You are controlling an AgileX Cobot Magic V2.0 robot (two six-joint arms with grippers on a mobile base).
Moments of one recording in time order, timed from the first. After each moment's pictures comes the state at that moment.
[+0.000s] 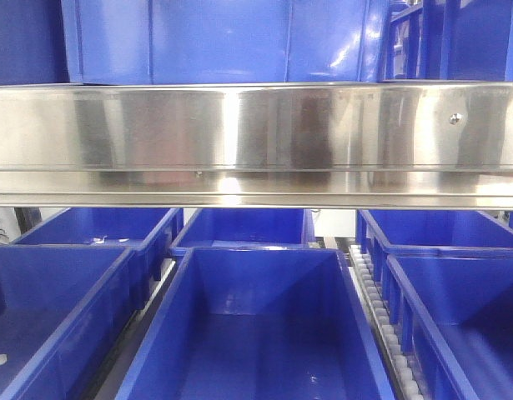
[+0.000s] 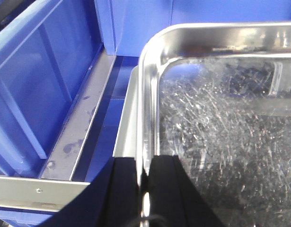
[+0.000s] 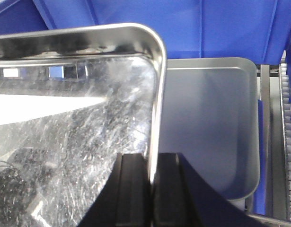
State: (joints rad) left arm -0.94 1.23 -1.29 0.95 1.16 -1.09; right arm 0.85 1.24 -1.22 -0.61 0.74 1.06
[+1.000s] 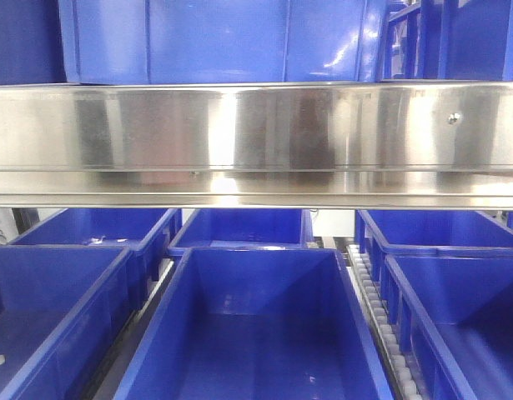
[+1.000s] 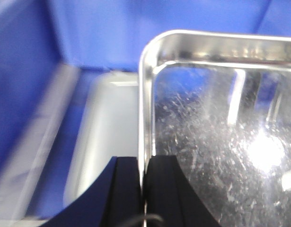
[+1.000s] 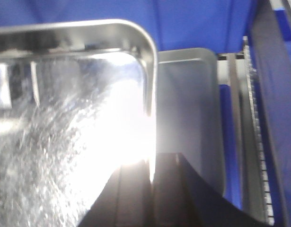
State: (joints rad) left arm -0.72 1.32 -1.31 0.74 0.85 -0.93; right arm 0.72 1.36 -1.28 -0.57 0.76 1.06
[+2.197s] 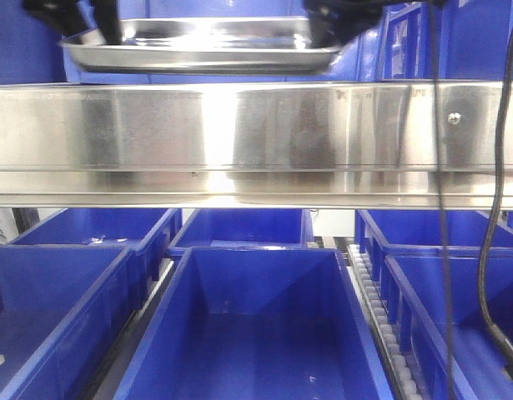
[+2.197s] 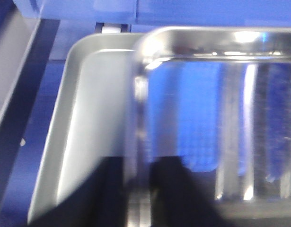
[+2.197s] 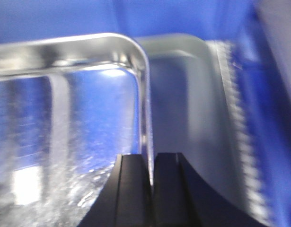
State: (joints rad) left arm -0.48 1.66 -1.43 0.45 0.70 -0.68; right arm 0.59 1.72 -1.43 -0.57 0.63 1.06
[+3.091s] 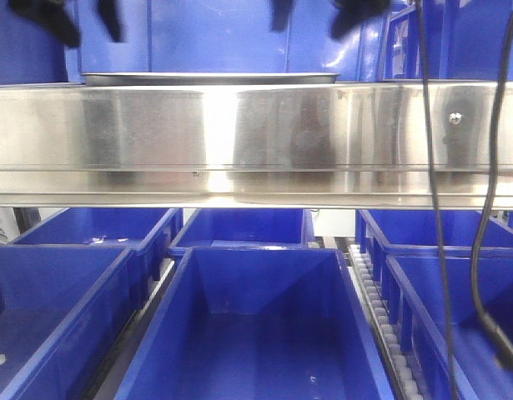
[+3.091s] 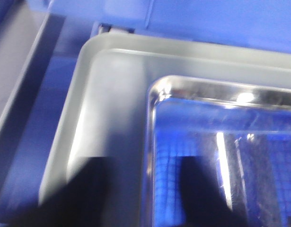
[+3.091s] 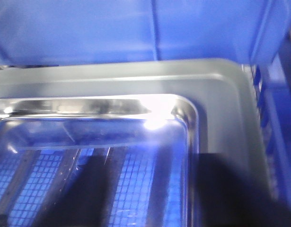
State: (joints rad) left arm -0.42 1.66 -1.47 0.41 0.74 -0.68; right arm 0.59 1.68 -1.43 -0.59 0.58 1.01
